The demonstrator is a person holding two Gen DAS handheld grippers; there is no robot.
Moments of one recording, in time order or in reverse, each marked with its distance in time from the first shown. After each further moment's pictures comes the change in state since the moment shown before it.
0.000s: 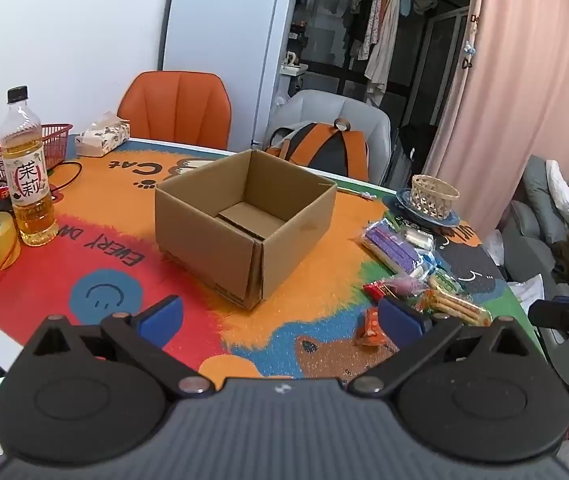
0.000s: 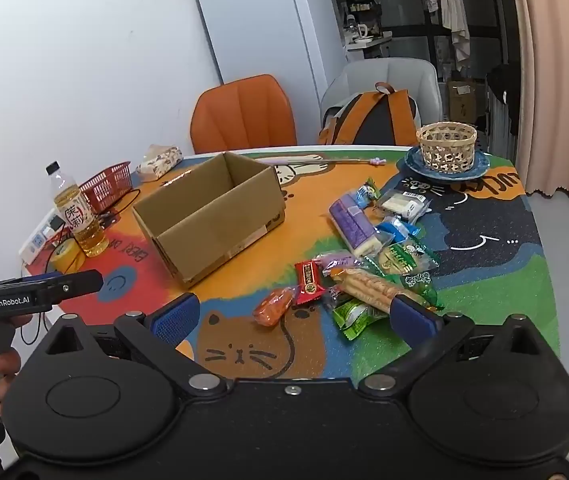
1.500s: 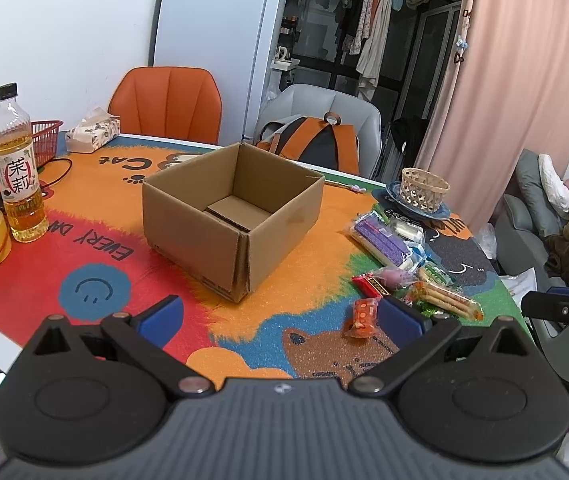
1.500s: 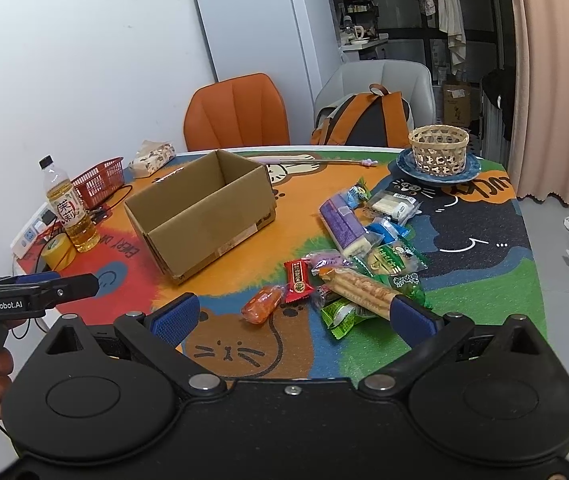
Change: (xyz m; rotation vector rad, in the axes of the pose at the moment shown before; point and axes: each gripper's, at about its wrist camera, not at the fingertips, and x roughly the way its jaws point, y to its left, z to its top) left arm 0.000 -0.011 -0.003 0.023 0.023 -0.001; right arm -0.001 0.000 0.000 -0.022 0.011 -0.032
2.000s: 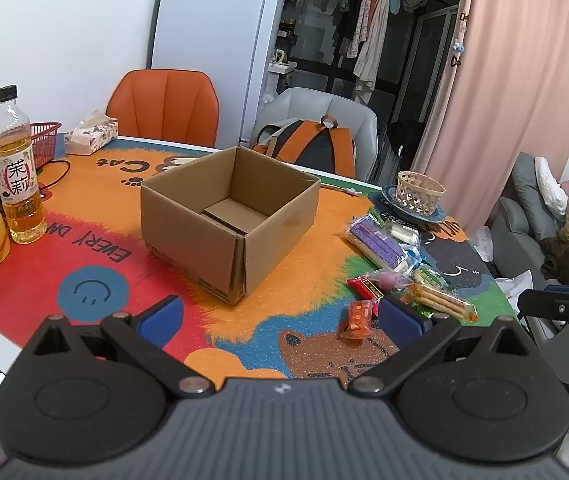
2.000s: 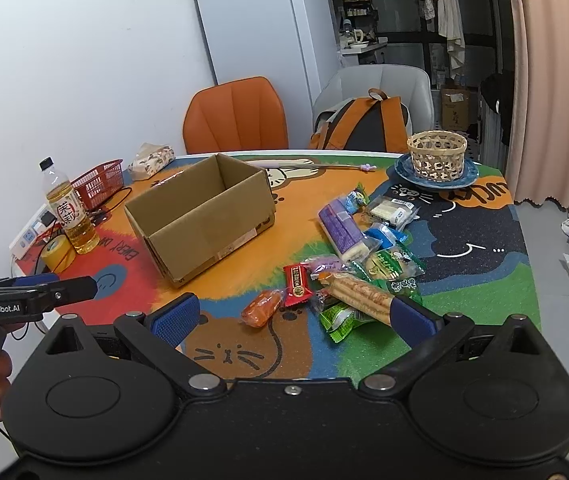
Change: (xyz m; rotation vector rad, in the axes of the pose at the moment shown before) left arm -0.004 0.000 0.000 -0.006 -0.008 -0.012; right arm -0.003 0.004 0.002 -0.013 -0.005 -0.010
